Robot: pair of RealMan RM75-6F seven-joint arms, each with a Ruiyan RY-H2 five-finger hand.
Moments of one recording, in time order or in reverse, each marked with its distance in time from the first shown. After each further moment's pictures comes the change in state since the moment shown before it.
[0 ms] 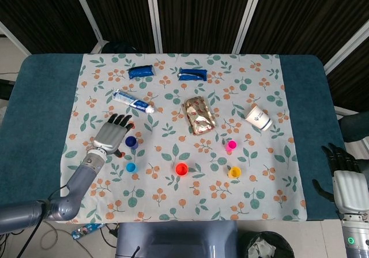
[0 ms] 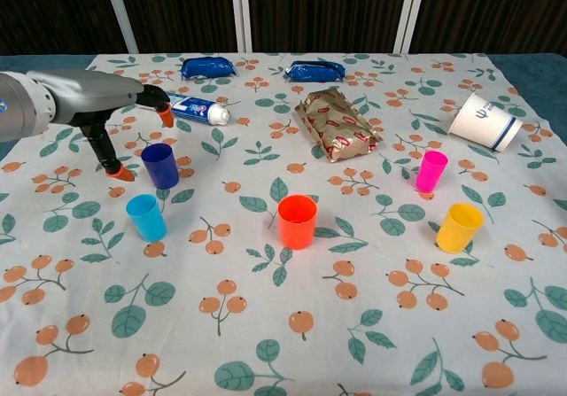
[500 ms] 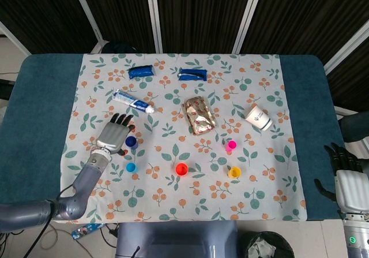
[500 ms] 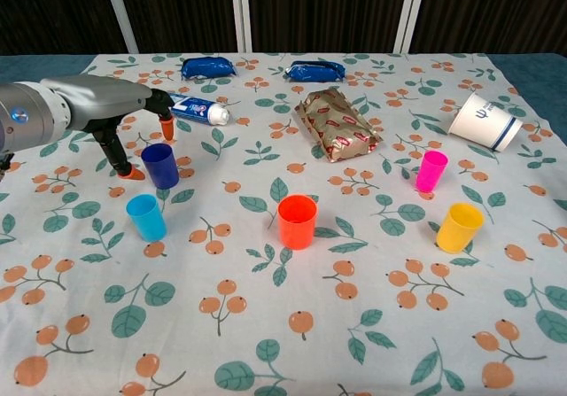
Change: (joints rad) left arm -0.022 -0.056 0.019 0.053 -0.017 0.038 0.008; right arm -0.001 0.000 0.007 0.004 0.015 -0.005 0.009
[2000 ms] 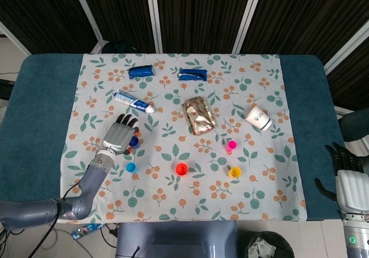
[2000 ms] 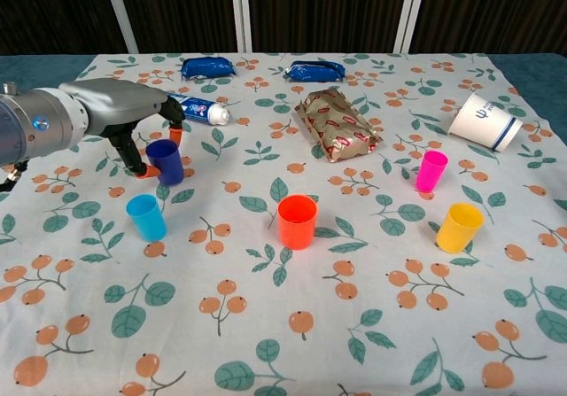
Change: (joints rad) left arm -0.028 -0.039 0.016 0.020 0.012 0.018 0.002; right arm -0.006 -0.002 0.006 -0.015 0.007 0.009 -0.005
